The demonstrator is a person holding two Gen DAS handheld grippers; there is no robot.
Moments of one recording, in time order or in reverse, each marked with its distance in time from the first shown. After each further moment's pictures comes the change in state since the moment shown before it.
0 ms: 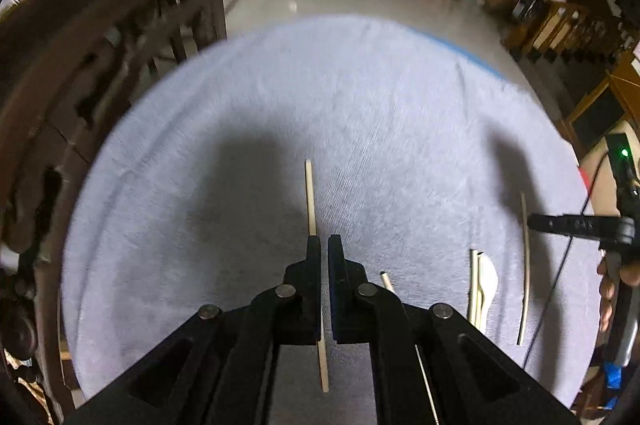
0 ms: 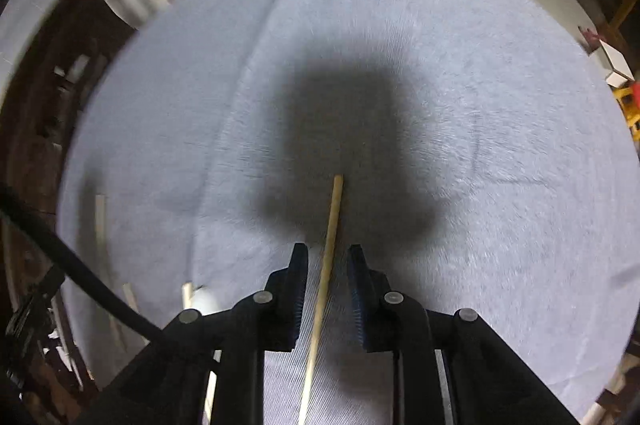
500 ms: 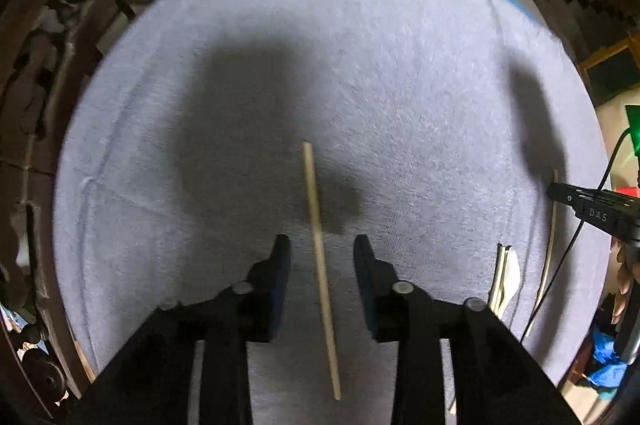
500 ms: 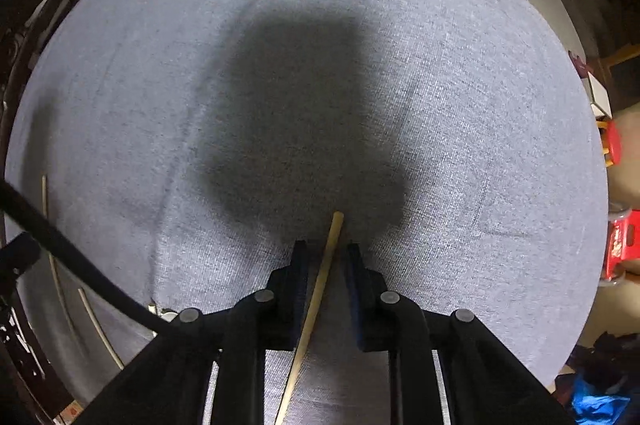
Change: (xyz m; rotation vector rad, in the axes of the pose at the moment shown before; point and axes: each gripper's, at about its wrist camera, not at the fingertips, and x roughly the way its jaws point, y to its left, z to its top) left arm 0.059 -0.007 0.039 0.050 0.335 0.013; right arm 0.019 0.038 0.028 -0.123 0.143 -0.196
